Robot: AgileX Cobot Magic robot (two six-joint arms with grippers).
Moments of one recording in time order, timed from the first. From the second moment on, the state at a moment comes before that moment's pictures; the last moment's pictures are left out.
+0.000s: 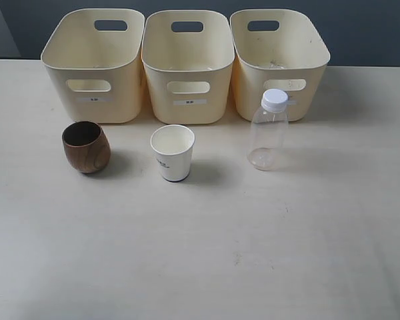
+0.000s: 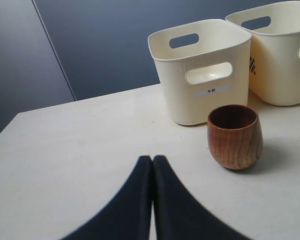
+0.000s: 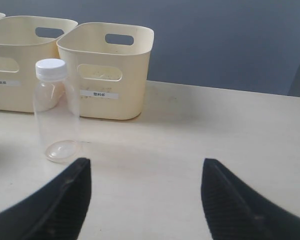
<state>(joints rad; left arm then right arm) -0.04 0.00 0.00 0.07 0.23 0.12 0.09 0.00 0.00 0.03 0.28 -0.09</state>
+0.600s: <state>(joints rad) -0.04 0.00 0.00 0.07 0.23 0.12 0.09 0.00 0.00 -0.11 0.04 -0.10</state>
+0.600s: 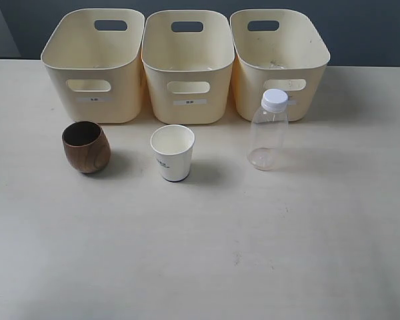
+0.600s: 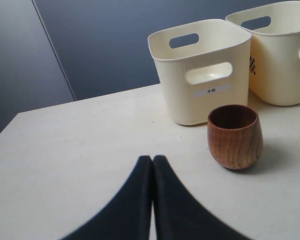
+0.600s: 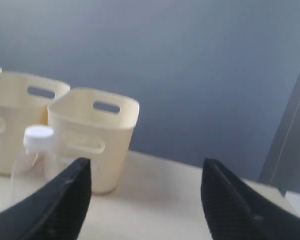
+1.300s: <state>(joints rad) -0.04 0.00 0.00 0.07 0.23 0.12 0.09 0.00 0.00 0.30 -0.14 0.43</state>
